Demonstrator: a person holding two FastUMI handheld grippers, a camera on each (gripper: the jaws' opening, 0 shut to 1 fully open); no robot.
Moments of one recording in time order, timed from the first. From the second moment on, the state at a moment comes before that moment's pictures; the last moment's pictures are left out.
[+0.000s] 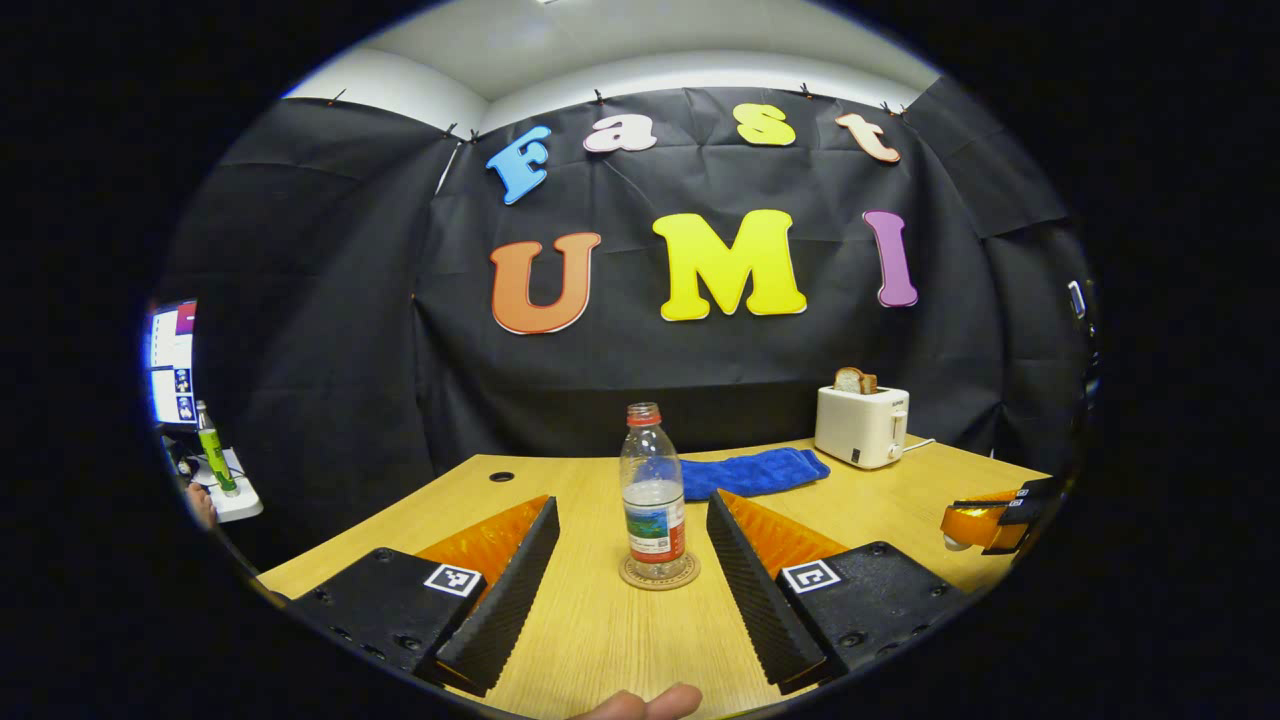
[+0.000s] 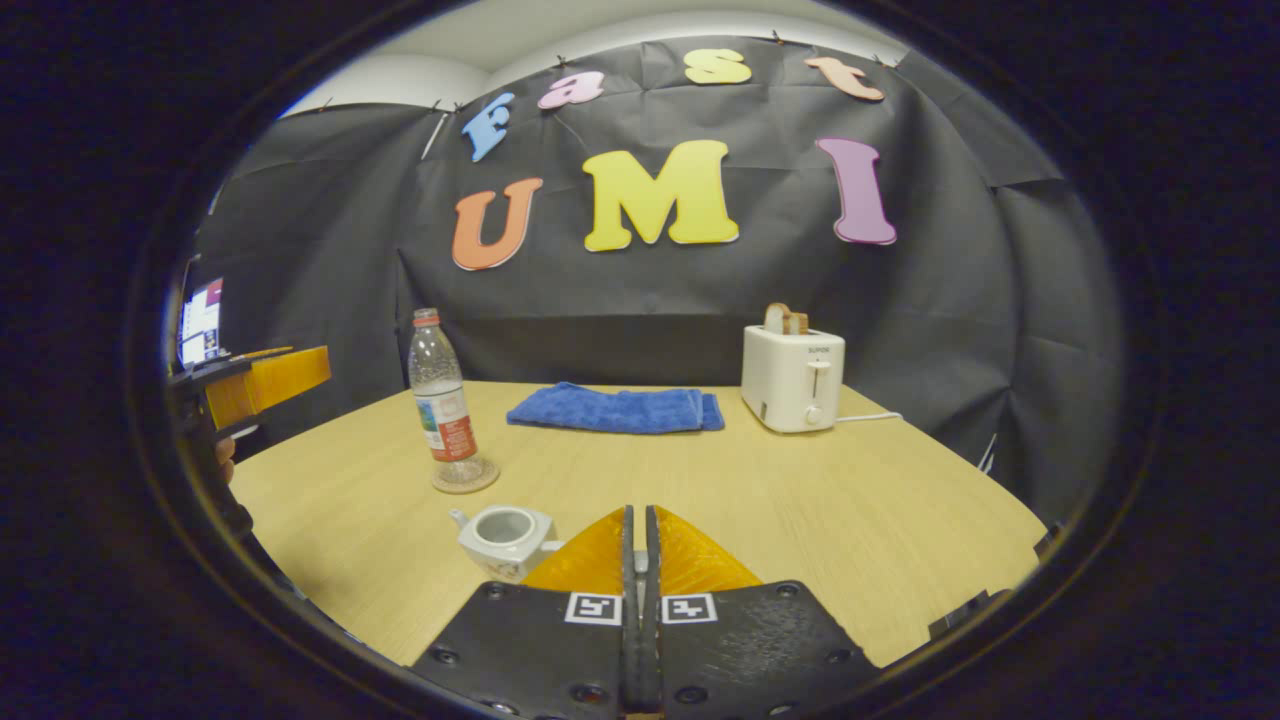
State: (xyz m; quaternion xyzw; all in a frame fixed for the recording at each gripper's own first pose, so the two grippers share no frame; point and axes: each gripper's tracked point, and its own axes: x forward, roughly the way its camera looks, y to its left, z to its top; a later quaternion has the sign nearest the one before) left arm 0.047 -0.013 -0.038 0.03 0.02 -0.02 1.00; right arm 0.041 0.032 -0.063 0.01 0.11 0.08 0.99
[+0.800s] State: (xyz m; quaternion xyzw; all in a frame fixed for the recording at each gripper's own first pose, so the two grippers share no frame) left arm 0.016 0.028 -0.010 0.03 0.02 -0.02 1.00; right arm 0.084 0.136 -0.079 -0.02 0.14 0.17 0.98
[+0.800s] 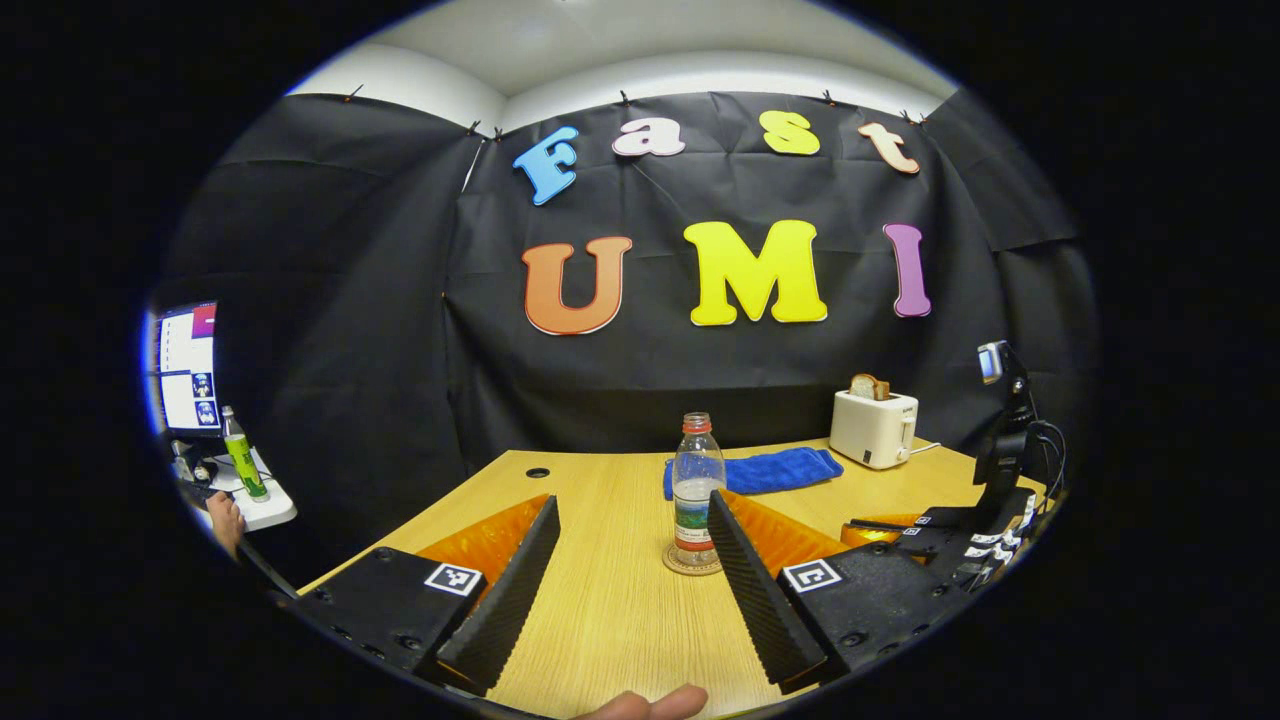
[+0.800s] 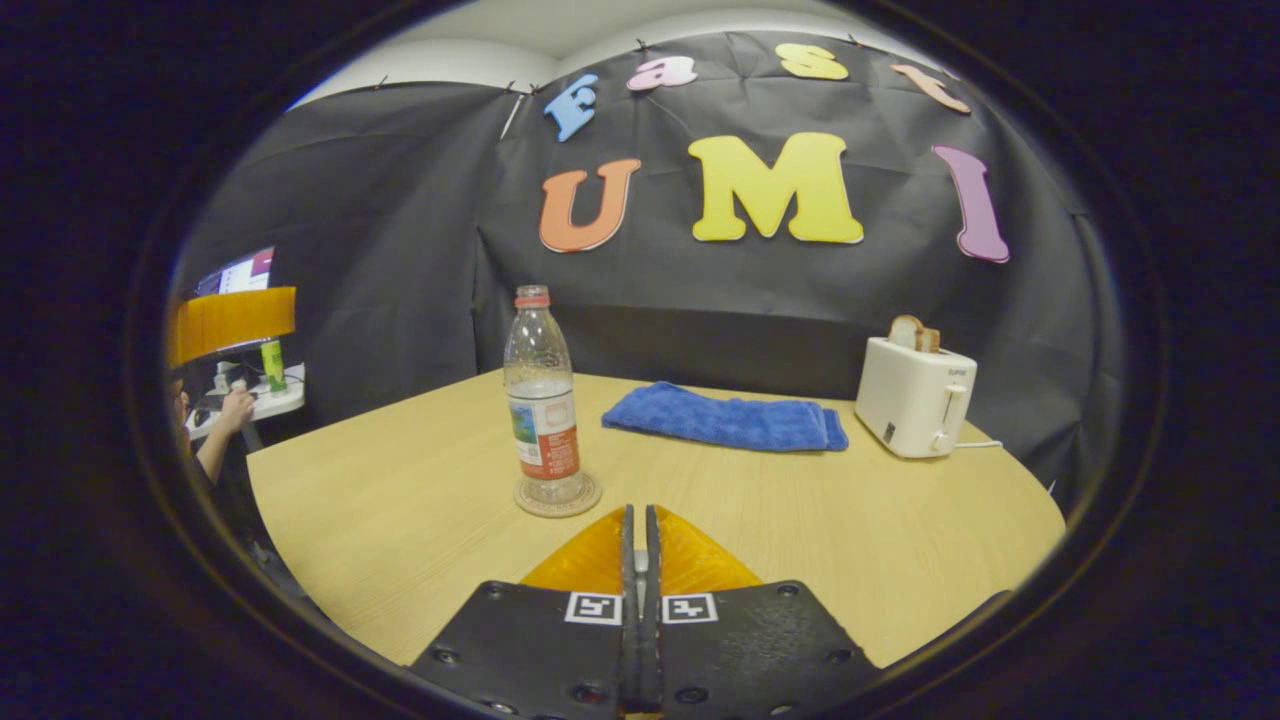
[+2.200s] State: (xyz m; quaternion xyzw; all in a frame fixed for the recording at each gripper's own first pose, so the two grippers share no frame) left arm 0.025 0.023 -0.027 0.06 0.05 -0.01 1.00; right arm 0.060 0.113 -0.033 0.01 0.09 0.14 0.99
